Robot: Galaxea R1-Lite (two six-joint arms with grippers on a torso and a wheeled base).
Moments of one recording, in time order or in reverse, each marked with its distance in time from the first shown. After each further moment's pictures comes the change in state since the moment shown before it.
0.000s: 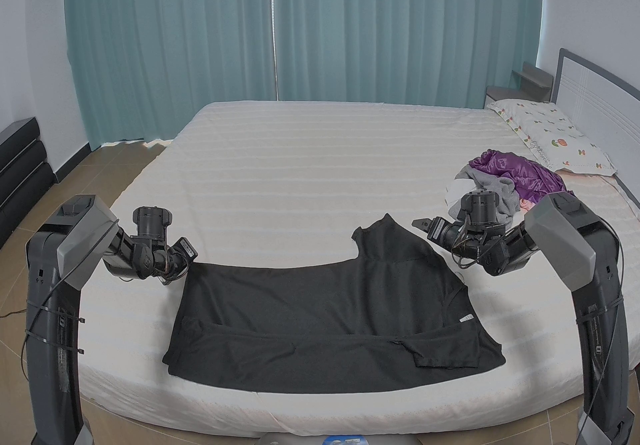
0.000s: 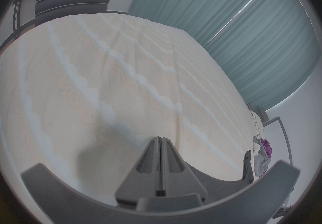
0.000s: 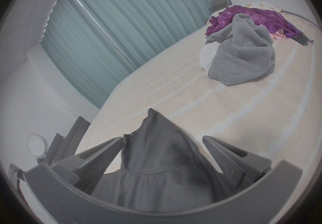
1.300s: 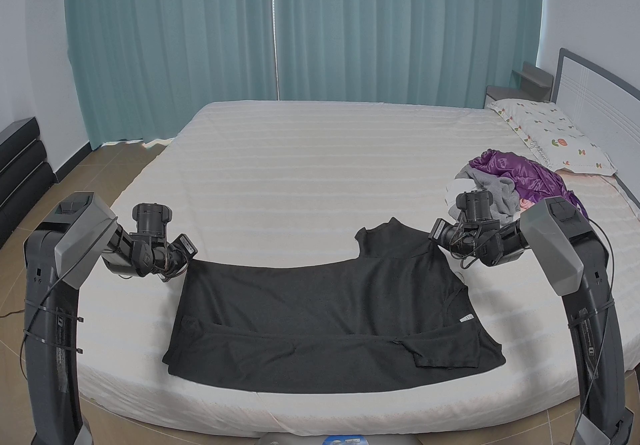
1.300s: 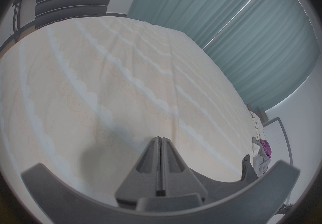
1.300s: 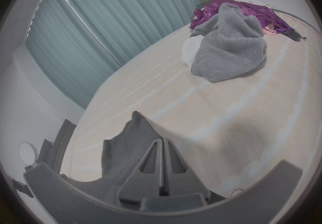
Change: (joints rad) left arm -0.004 -0.019 0.003 0.000 0.014 0.001; right arm -0.021 0.093 -0.228 0.233 -0.085 0.013
